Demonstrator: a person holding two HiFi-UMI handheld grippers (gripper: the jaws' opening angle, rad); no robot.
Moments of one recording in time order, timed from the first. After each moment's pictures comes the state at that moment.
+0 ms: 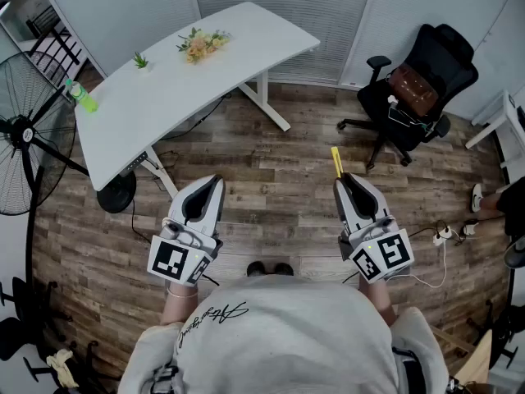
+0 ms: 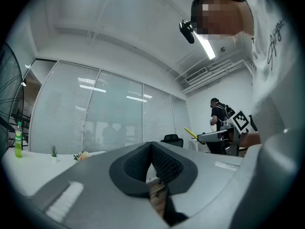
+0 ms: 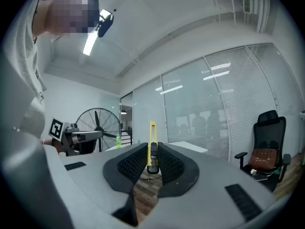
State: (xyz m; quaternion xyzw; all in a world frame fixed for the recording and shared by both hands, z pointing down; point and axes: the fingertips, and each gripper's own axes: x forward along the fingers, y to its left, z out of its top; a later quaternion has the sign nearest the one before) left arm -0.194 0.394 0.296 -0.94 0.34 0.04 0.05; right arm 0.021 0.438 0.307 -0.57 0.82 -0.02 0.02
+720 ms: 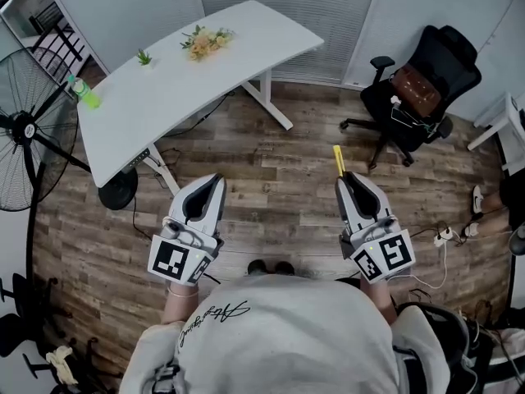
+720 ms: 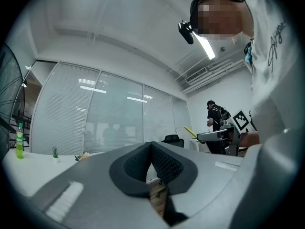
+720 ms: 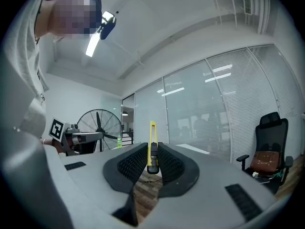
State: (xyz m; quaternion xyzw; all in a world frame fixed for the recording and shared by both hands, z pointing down) left arm -0.197 0.396 0.293 -0.94 0.35 0.04 0.05; right arm 0.016 0.439 0.300 -0.57 0.82 -0.01 0.03
